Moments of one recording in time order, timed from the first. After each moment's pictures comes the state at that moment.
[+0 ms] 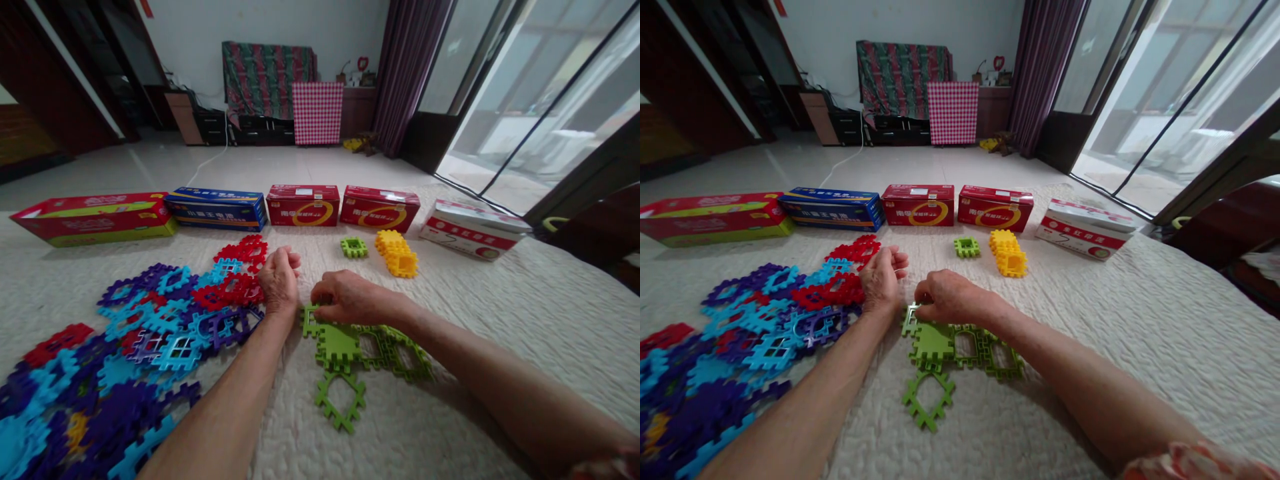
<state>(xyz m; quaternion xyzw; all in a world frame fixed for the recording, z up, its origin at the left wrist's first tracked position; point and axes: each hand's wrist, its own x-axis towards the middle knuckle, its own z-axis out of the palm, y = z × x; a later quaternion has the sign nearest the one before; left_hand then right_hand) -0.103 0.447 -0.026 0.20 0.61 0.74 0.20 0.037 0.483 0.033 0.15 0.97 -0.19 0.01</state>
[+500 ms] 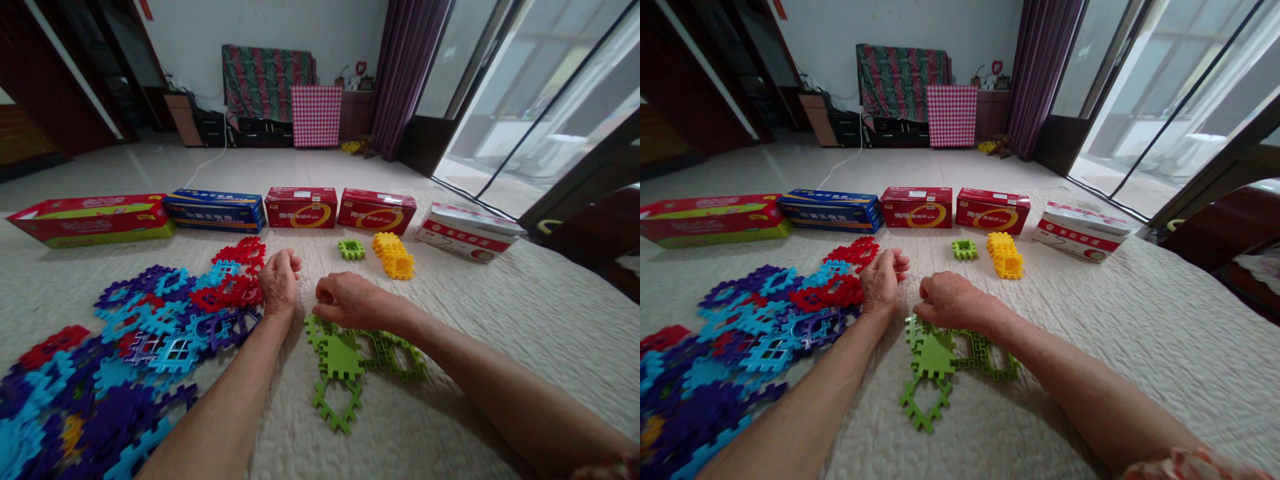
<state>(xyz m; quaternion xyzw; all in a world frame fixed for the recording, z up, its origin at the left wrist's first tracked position) -0.102 0.447 -0.027 0.22 0.61 0.73 0.21 0.041 0.468 0.043 0.25 0.95 -0.18 0.03</state>
